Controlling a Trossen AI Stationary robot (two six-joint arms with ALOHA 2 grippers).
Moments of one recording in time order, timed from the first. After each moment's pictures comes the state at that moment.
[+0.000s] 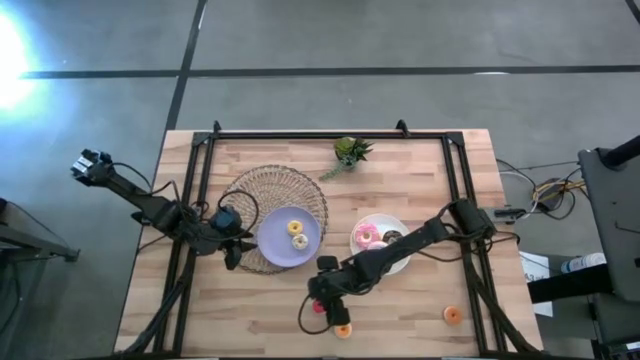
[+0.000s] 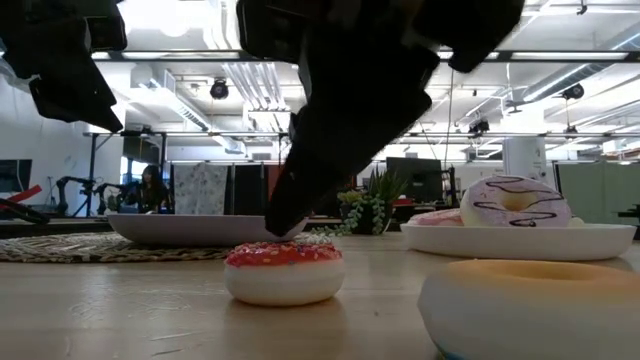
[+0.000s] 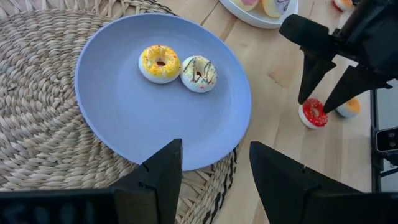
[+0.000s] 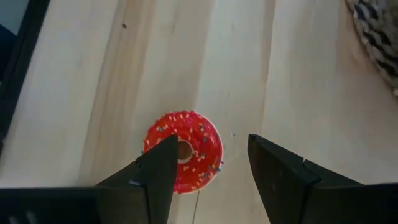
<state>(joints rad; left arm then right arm) -0.52 0.77 0.55 -0.56 -0.42 -0.95 0.39 2.14 1.51 -0.34 -0.01 0.30</state>
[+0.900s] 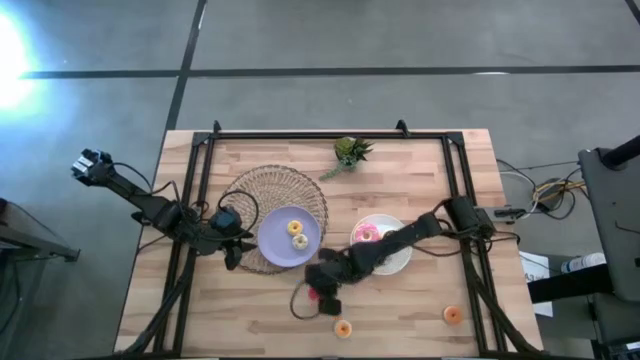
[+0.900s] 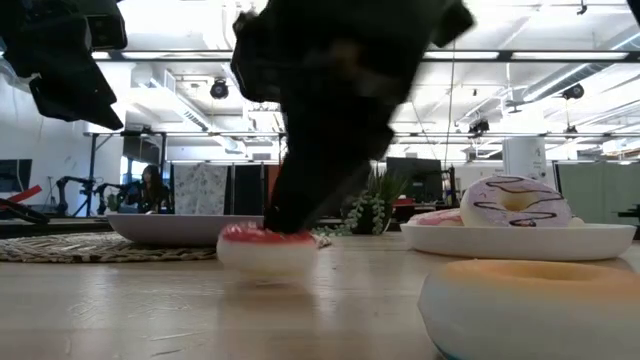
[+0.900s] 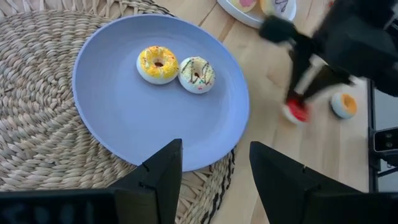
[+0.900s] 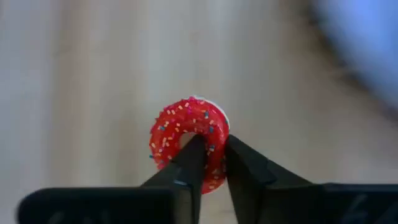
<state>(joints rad) -0.53 0.77 0.55 -0.55 -0.42 -0.95 0.33 2.17 1.52 -0.37 -0.03 0.42</state>
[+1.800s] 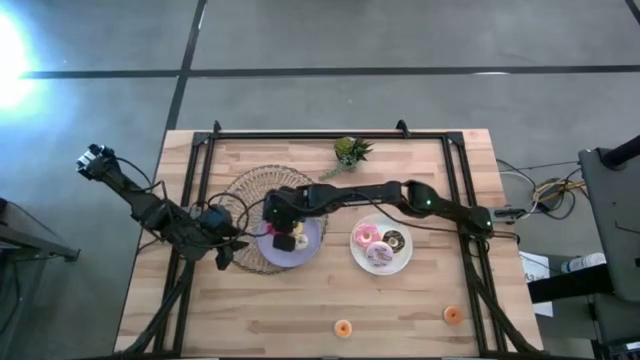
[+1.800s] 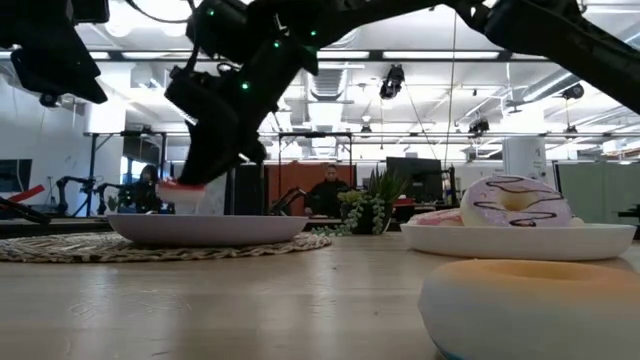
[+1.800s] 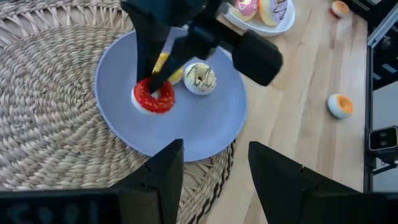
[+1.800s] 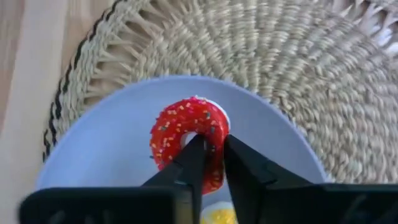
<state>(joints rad) -0.64 0.75 0.67 -0.76 -0.53 -1.05 -0.01 2.51 2.27 -0.70 -0.03 0.08</state>
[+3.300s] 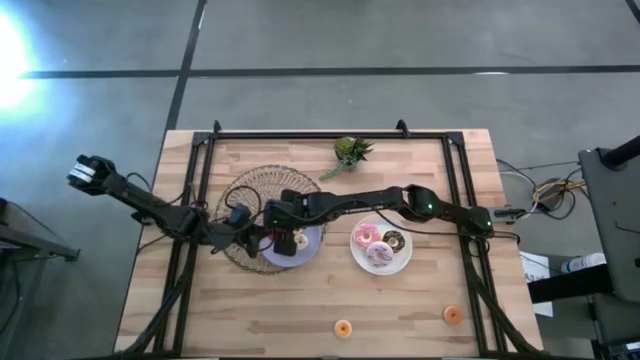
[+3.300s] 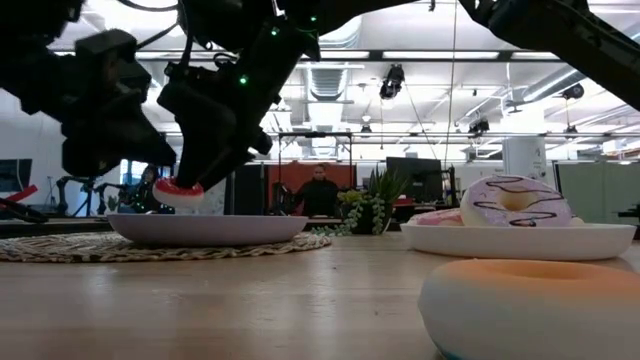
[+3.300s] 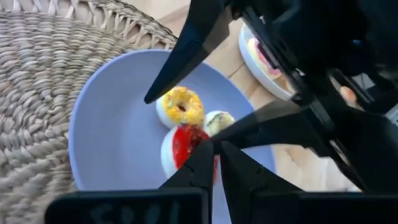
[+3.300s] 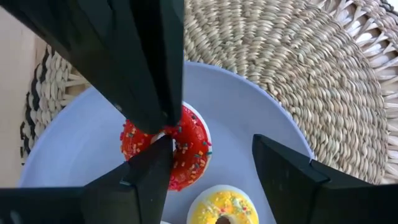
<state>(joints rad) -0.38 0.92 0.27 0.08 -0.53 -1.02 0.03 2.49 2.27 -0.74 0.13 0.10</state>
